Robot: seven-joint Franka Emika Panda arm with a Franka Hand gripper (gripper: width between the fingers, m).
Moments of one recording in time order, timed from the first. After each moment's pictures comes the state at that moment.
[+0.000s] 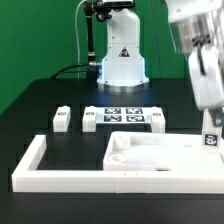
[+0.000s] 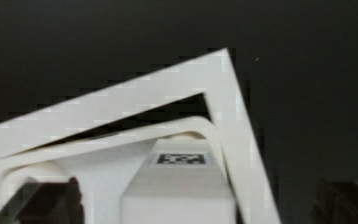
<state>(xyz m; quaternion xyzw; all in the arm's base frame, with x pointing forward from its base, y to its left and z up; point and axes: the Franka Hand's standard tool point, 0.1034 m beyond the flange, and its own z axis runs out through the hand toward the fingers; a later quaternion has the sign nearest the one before) 0.656 0.099 0.133 -0.57 0.81 0.08 0.14</state>
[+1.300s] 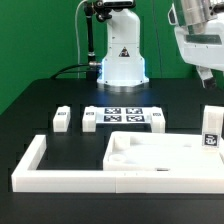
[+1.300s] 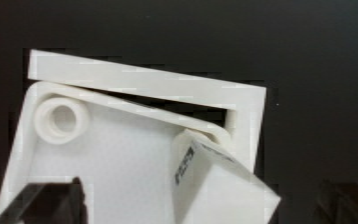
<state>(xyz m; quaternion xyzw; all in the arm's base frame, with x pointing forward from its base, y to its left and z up) 0.628 0.105 0.153 -0.78 0.61 0.05 0.14</state>
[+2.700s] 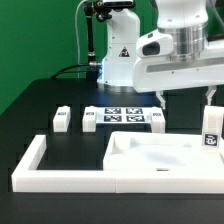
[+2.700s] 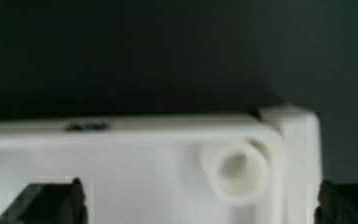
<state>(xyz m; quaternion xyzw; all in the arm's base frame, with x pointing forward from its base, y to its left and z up) 0.508 0.072 0.083 -1.00 0.02 0.06 0.05</state>
